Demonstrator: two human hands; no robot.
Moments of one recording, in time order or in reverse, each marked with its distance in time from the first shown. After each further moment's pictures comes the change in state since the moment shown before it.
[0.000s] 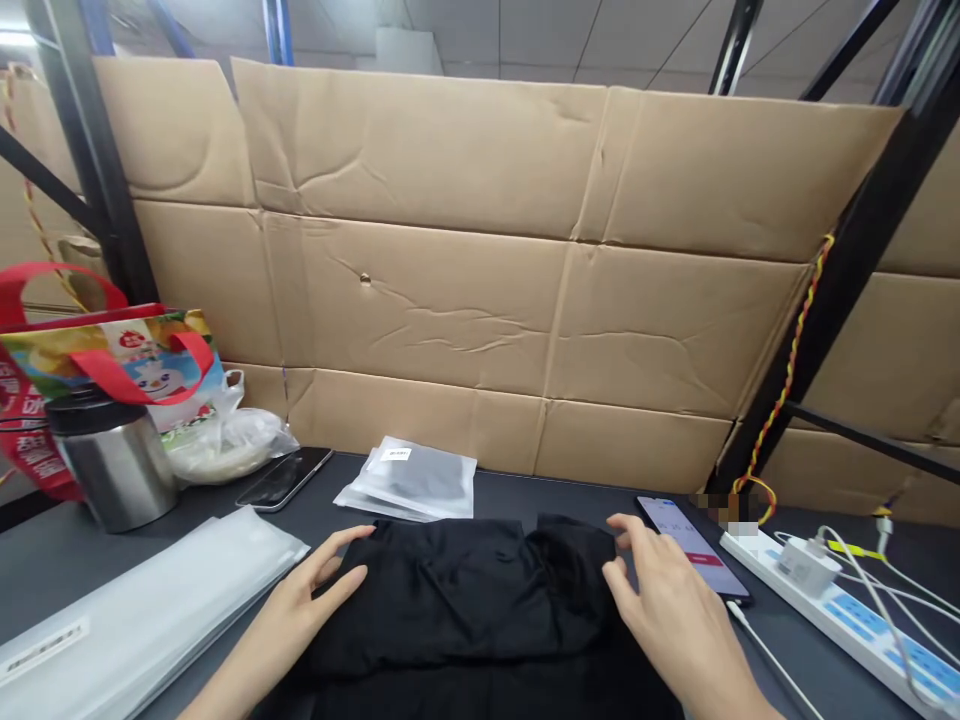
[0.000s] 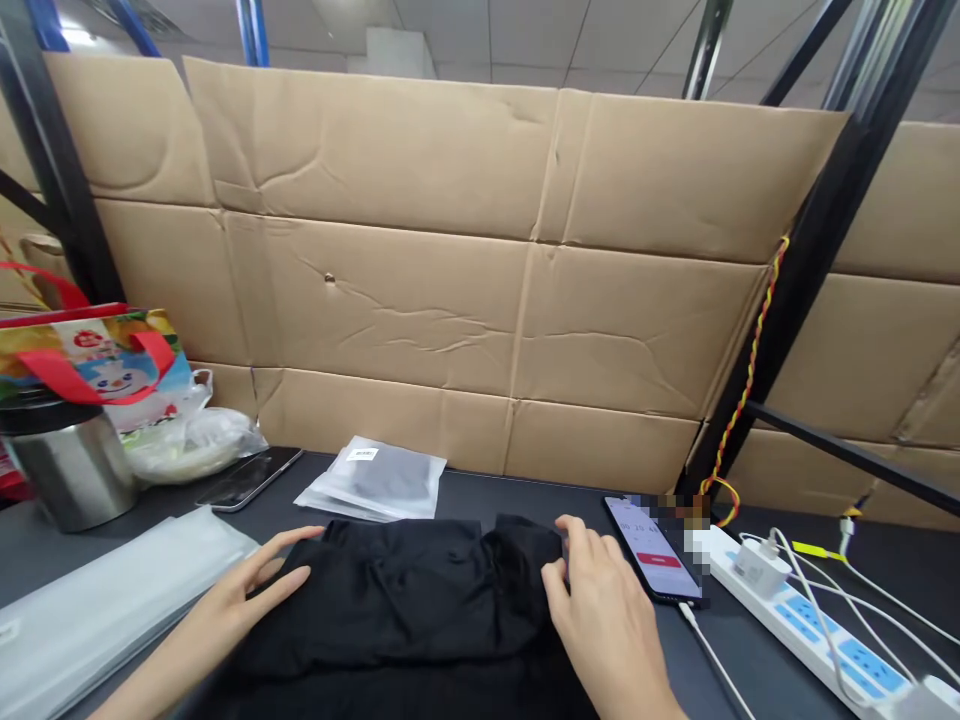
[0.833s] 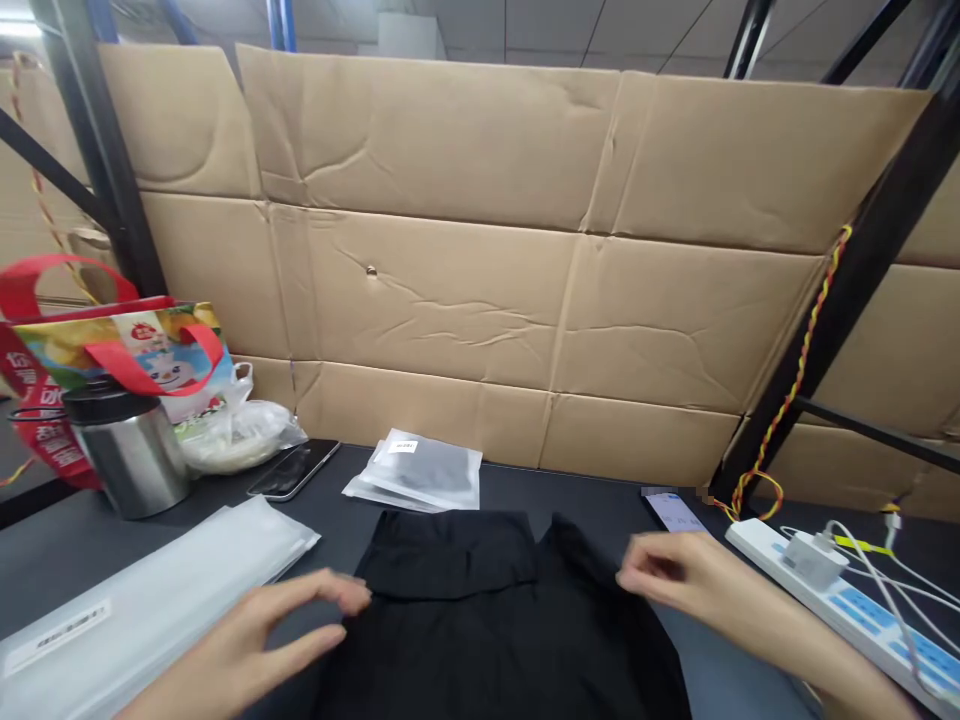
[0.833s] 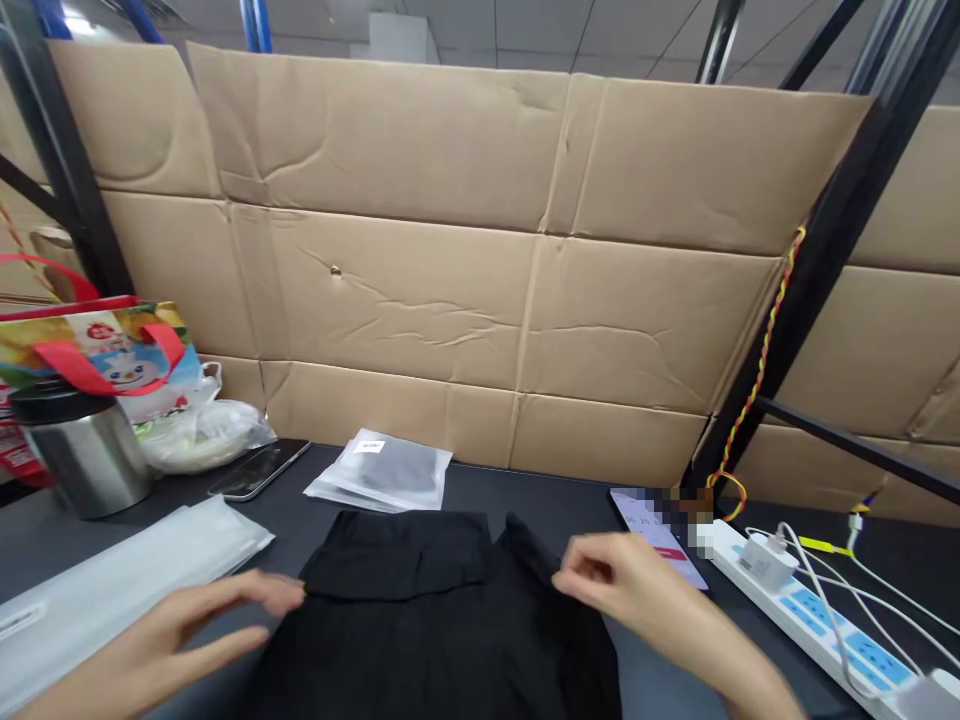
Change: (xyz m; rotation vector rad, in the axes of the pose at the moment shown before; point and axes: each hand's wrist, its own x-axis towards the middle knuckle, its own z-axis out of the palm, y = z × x) left_hand -0.045 0.009 -0.040 0.547 -0.101 0.394; right_hand 0.027 0.024 -0.040 0.449 -0.724 -0.114
